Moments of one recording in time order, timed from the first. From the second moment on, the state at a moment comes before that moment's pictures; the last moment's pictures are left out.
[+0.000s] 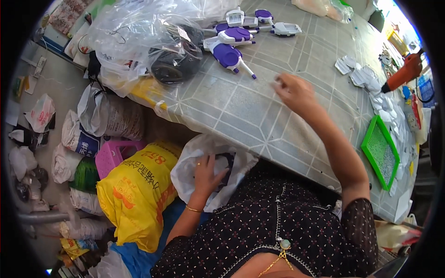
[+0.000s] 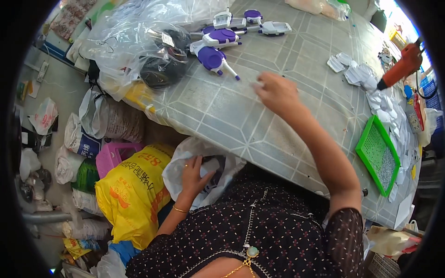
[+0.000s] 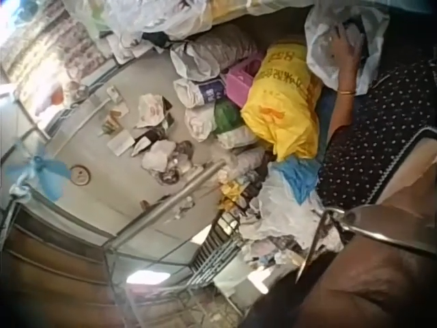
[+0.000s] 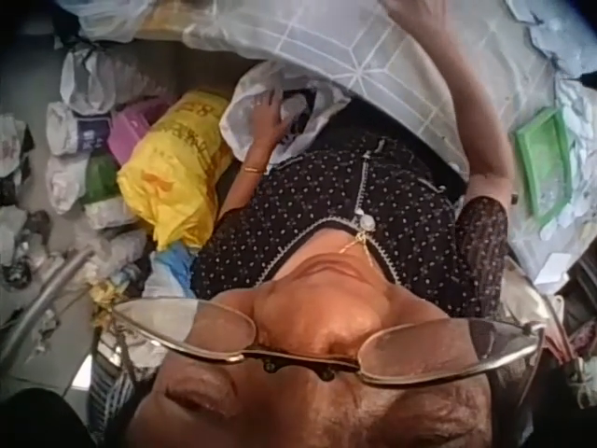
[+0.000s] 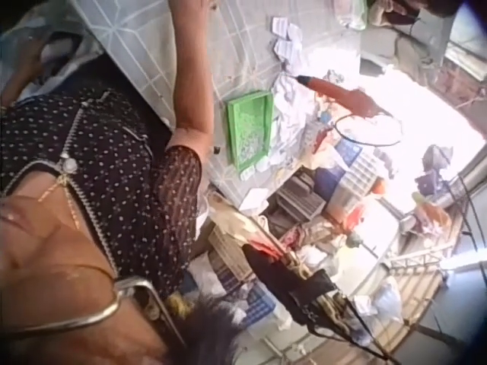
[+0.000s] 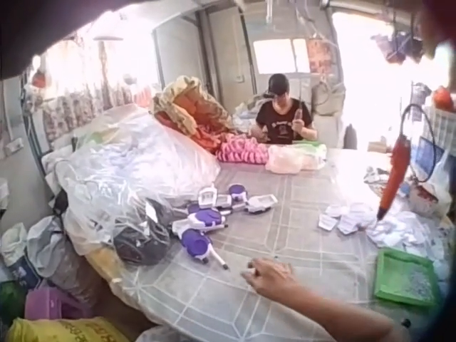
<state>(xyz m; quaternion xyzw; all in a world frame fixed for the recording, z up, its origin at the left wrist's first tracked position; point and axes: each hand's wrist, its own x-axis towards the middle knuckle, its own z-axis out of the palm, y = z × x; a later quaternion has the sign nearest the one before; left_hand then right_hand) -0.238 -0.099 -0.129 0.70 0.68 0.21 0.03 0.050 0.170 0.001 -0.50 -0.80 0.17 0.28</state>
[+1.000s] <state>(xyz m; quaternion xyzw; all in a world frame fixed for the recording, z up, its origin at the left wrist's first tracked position) -0.006 0.056 -0.005 0.22 0.22 0.39 0.87 0.354 -0.123 0.147 -0.50 -0.66 0.44 0.35</state>
